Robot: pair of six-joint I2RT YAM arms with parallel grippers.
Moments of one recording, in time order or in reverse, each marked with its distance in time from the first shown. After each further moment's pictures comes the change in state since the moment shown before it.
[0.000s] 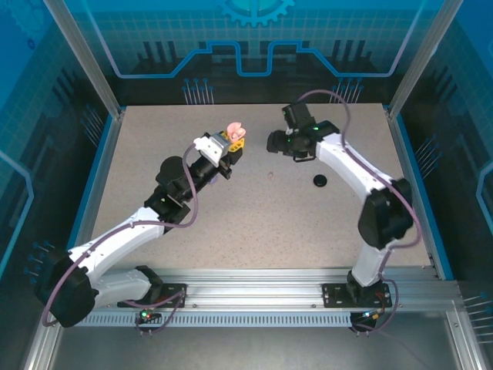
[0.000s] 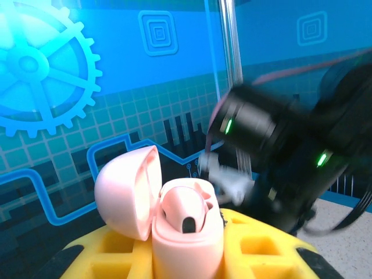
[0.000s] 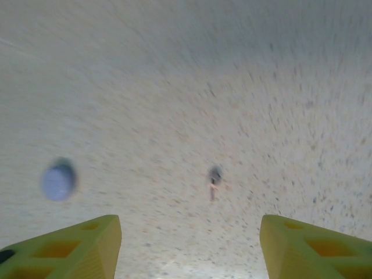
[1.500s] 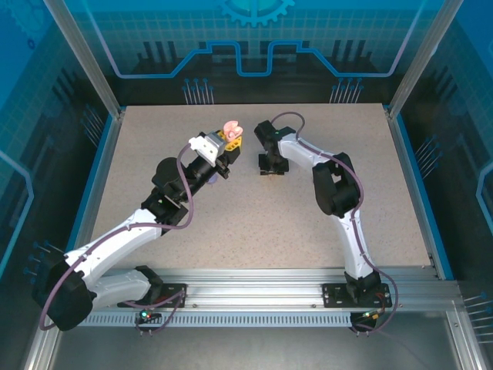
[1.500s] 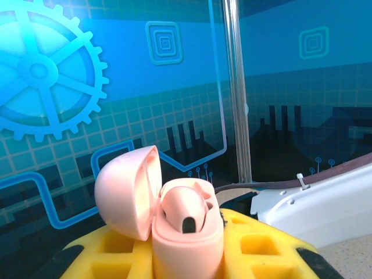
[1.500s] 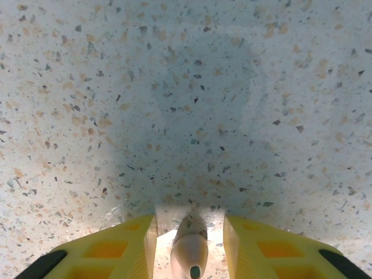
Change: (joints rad) left arm 0.000 -0.024 -0.002 0.000 -0.009 -0.022; right arm 0.054 0.489 0.278 -0.153 0.043 -0.059
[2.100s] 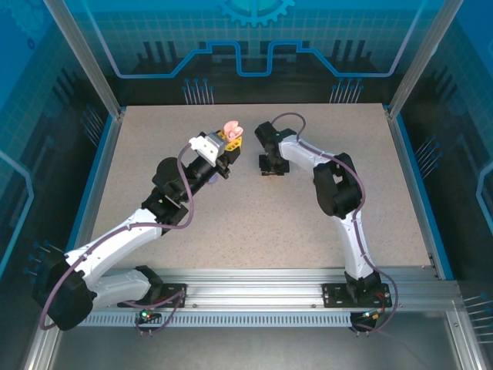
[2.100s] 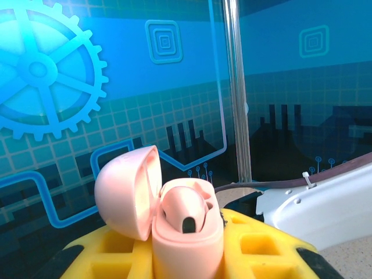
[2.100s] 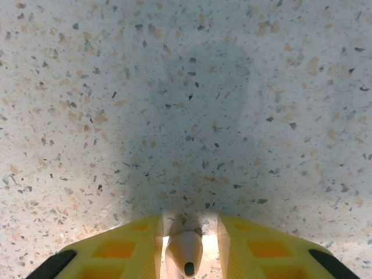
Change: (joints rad) left arm 0.000 0.003 0.000 0.000 0.000 0.000; right arm 0.005 -0.027 -0.047 0.039 0.015 -0.004
